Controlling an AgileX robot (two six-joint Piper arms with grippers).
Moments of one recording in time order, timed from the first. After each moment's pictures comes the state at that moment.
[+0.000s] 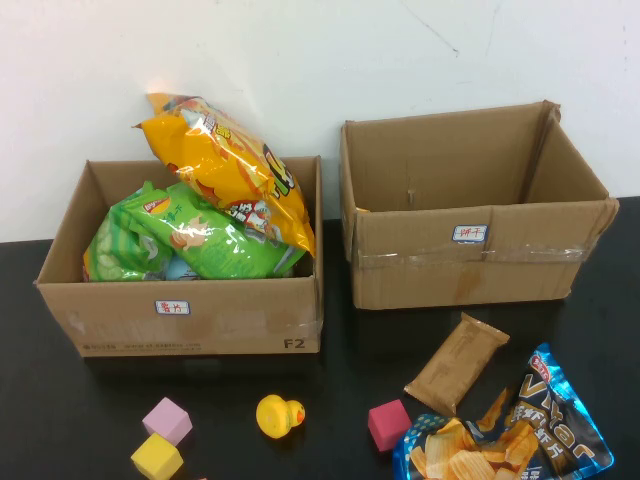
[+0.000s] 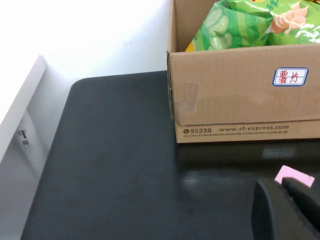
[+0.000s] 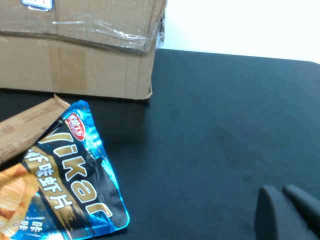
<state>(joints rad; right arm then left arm) -0.05 -0.01 0.03 0.00 0.41 -0.15 0.06 -0.01 0.02 -0.02 0.36 0.05</state>
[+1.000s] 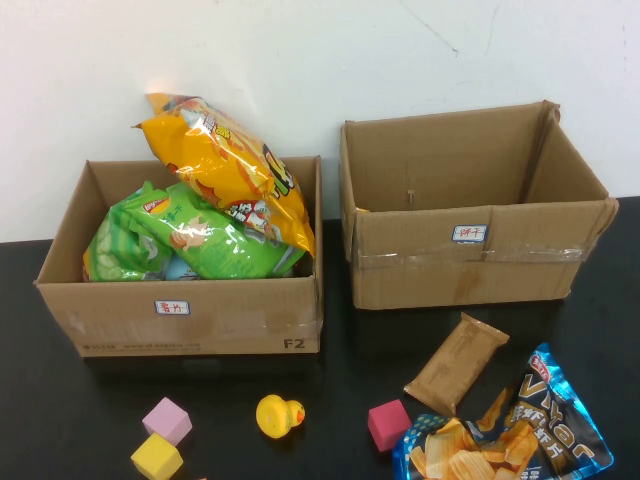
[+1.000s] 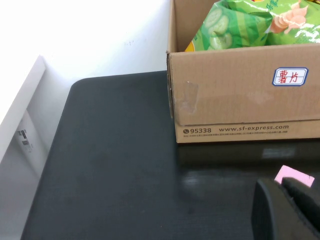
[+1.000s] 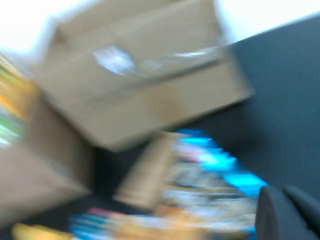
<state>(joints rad) -0.05 -0.01 0.03 0.45 0.42 -0.08 0.06 -0.01 0.02 -0.02 0.36 0.05</state>
